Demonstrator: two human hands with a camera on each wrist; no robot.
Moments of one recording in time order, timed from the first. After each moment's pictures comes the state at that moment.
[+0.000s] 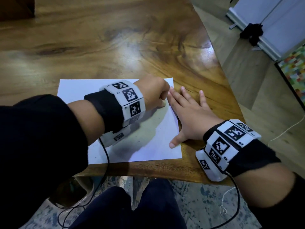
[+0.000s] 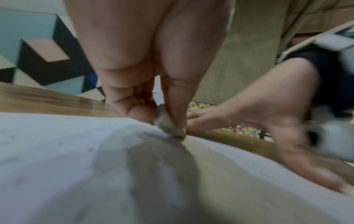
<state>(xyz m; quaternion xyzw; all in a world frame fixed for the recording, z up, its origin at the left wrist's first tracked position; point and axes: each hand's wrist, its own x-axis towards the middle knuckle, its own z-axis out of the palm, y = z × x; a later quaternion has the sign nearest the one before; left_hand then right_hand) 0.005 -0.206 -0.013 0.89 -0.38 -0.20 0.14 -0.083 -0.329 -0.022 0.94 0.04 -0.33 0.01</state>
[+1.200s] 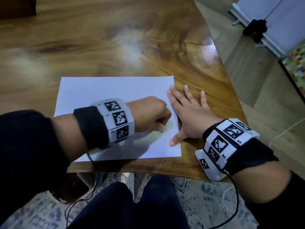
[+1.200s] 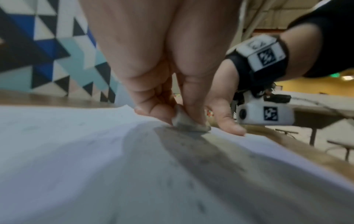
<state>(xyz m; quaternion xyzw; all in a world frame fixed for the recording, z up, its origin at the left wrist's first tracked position) -0.027 -0.179 -0.026 0.81 -0.50 -0.28 0.14 -0.086 -0.328 -0.022 0.94 0.03 -0.35 -0.04</state>
